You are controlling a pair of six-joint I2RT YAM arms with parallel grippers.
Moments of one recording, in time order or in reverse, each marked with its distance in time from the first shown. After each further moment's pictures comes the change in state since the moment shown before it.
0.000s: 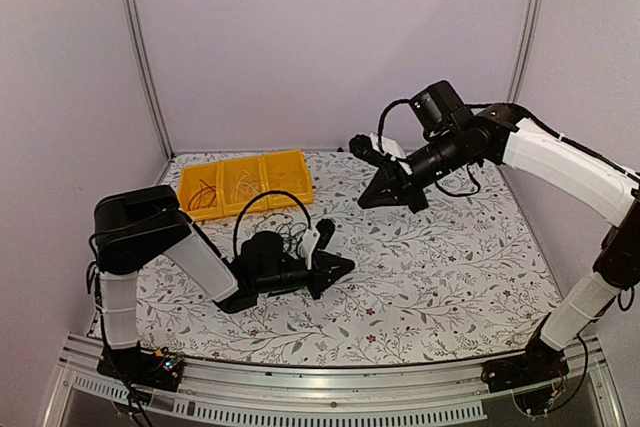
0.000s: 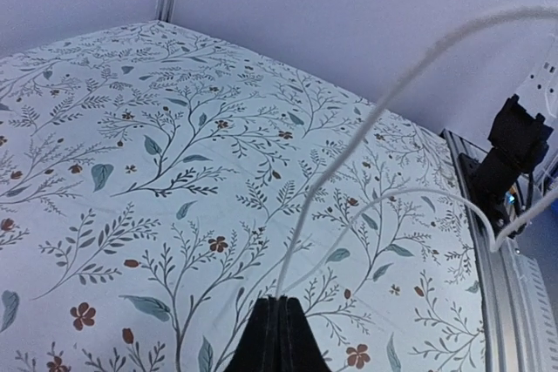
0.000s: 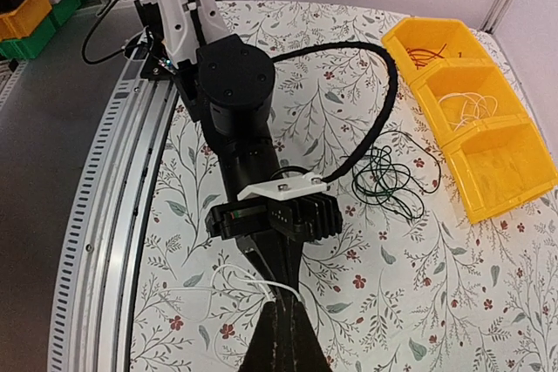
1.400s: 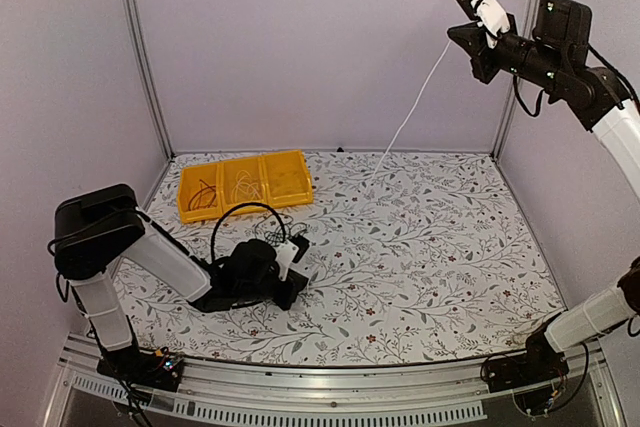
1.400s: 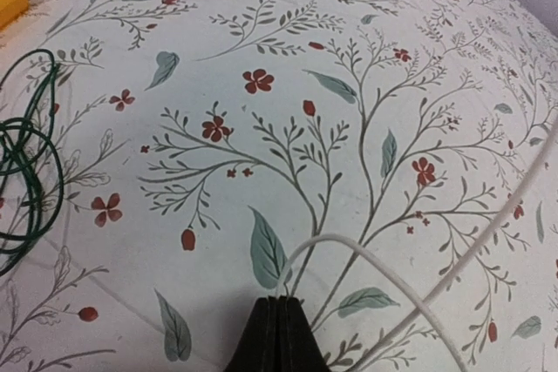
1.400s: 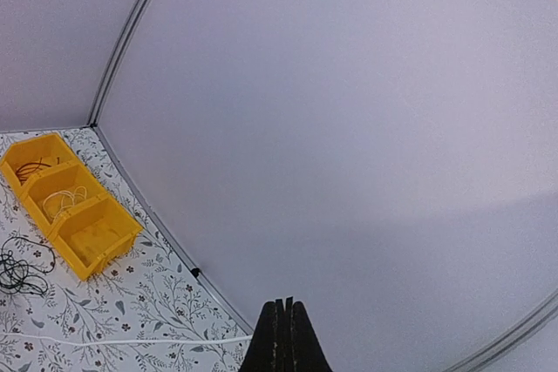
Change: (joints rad) left arm 0.020 -0.226 -0.143 -0.544 -0.308 -0.005; right arm -0.248 -0.240 0.227 0.395 0.583 0.069
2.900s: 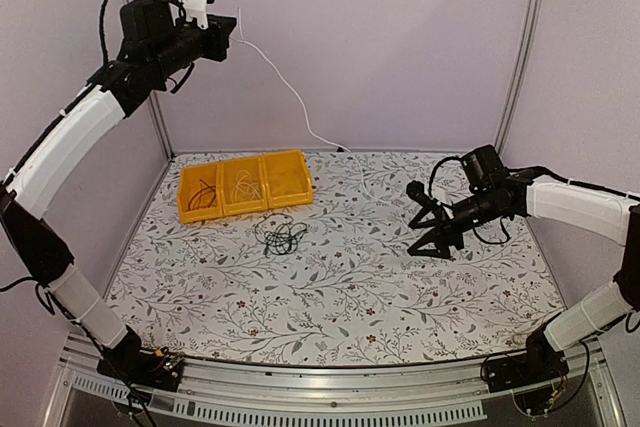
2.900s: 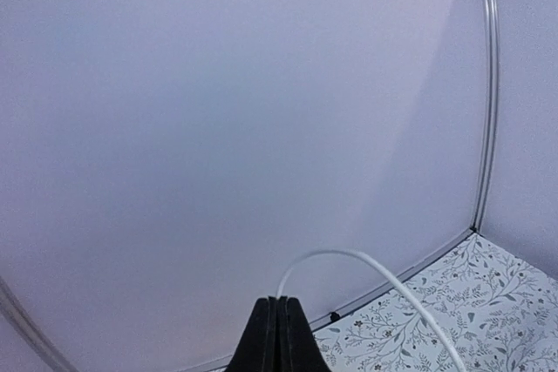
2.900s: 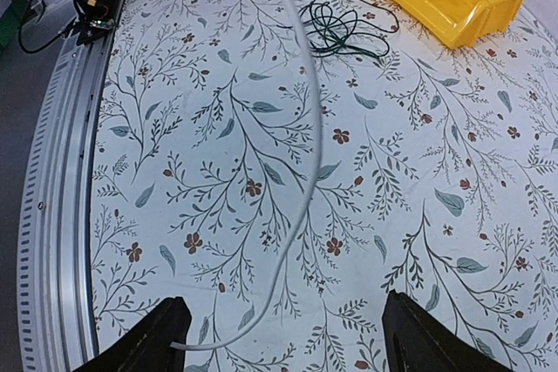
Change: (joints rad) left arm 0.478 -0.242 1.260 -0.817 -0.016 0.381; right arm -0.048 0.046 -0.845 -0.071 -0.648 -0.047
